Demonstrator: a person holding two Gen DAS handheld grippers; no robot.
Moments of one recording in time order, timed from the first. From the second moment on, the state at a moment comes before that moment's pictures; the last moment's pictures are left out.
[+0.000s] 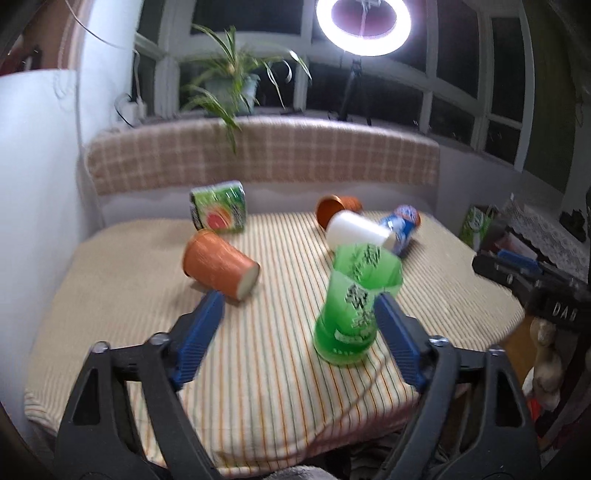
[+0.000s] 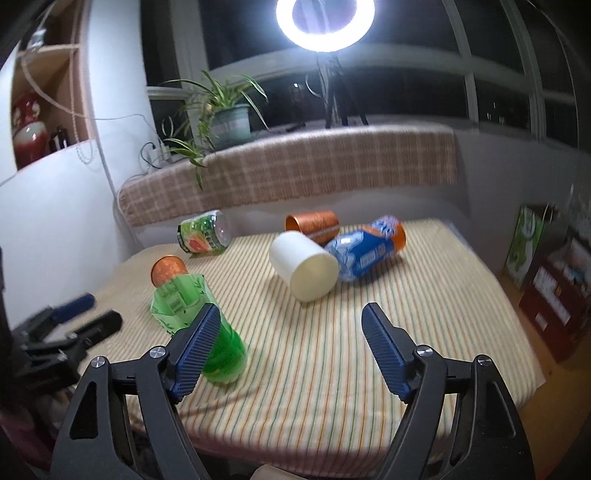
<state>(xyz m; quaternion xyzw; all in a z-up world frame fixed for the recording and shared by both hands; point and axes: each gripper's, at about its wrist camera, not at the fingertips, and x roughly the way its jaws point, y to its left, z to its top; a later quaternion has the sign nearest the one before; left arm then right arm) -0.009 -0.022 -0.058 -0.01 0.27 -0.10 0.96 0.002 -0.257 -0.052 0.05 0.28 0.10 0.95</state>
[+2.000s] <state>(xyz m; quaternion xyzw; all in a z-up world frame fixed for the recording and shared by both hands) -0.025 -0.015 -0.026 -0.01 0.19 -0.04 0.98 -0.011 -0.249 -0.042 0.04 0.21 0.06 0.97</state>
